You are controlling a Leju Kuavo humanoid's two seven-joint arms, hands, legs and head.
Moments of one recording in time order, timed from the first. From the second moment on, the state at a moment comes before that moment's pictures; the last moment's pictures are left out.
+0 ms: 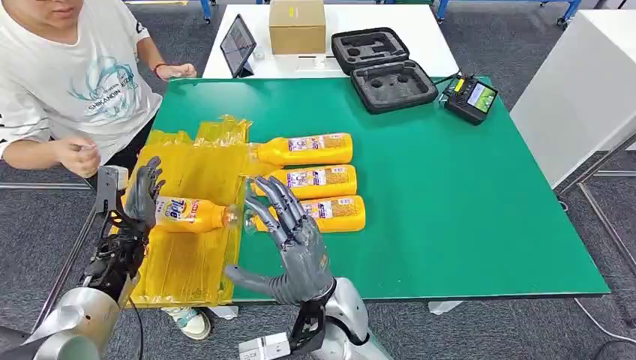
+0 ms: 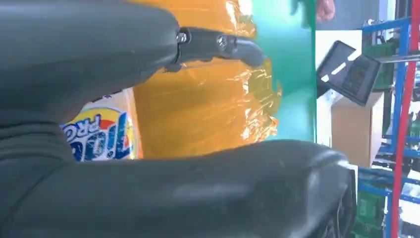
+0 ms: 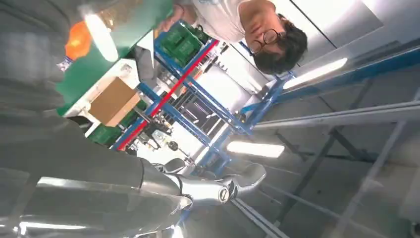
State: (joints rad) left arm -0.64 0.01 0.43 -0.51 -0.14 -0.20 -0.59; right arm -0.15 0.25 0.49 -1.40 0.77 -0.70 -0.70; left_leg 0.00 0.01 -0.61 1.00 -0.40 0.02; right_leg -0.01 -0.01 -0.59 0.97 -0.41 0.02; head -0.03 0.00
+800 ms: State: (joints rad) left arm -0.28 -0.02 0.25 -1.19 -0.03 0.58 -0.70; right arm -0.29 0.06 0.37 -1.15 1.30 -0.45 0.01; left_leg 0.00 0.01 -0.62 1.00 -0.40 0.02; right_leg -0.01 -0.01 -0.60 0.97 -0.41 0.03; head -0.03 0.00
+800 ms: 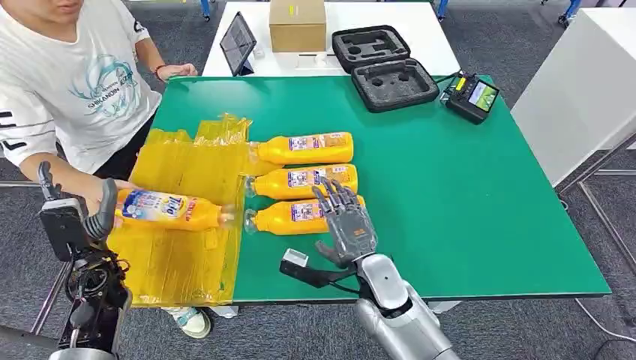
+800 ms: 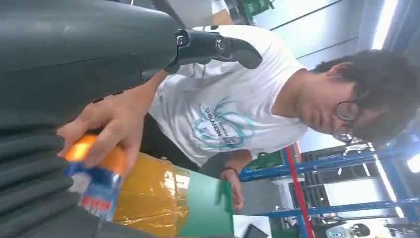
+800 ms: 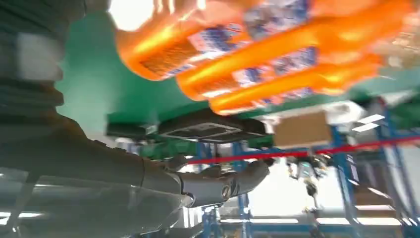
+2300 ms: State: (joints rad) left arm -0.25 -0.05 0.13 -1.27 -0.04 0.63 -0.70; right arm -0.69 0.21 0.32 -0.45 1.15 -0.20 -0.19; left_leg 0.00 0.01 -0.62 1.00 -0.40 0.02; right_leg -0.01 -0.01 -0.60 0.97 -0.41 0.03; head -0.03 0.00
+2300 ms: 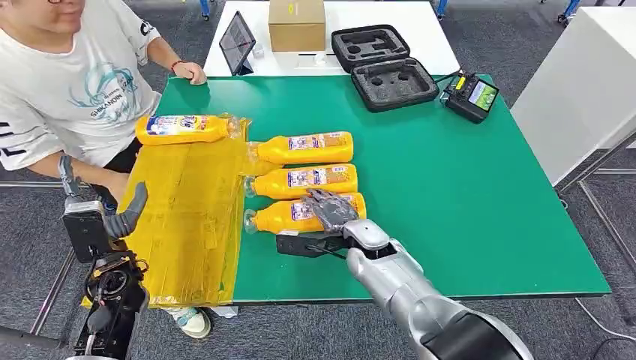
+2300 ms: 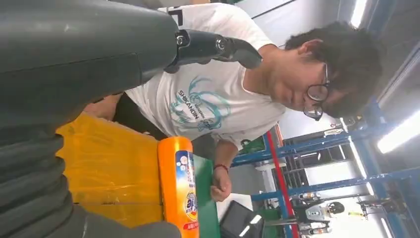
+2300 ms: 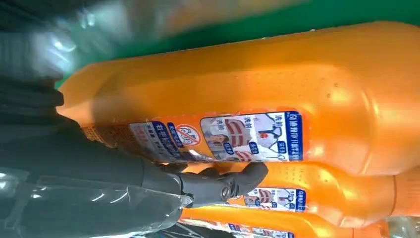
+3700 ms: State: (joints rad) left arm -0.25 -0.05 0.17 -1.23 0.01 0.57 -0.70; right arm -0.66 0.25 0.17 -0.52 0.60 -0.04 -0.69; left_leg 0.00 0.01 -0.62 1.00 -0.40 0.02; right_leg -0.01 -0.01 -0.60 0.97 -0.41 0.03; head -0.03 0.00
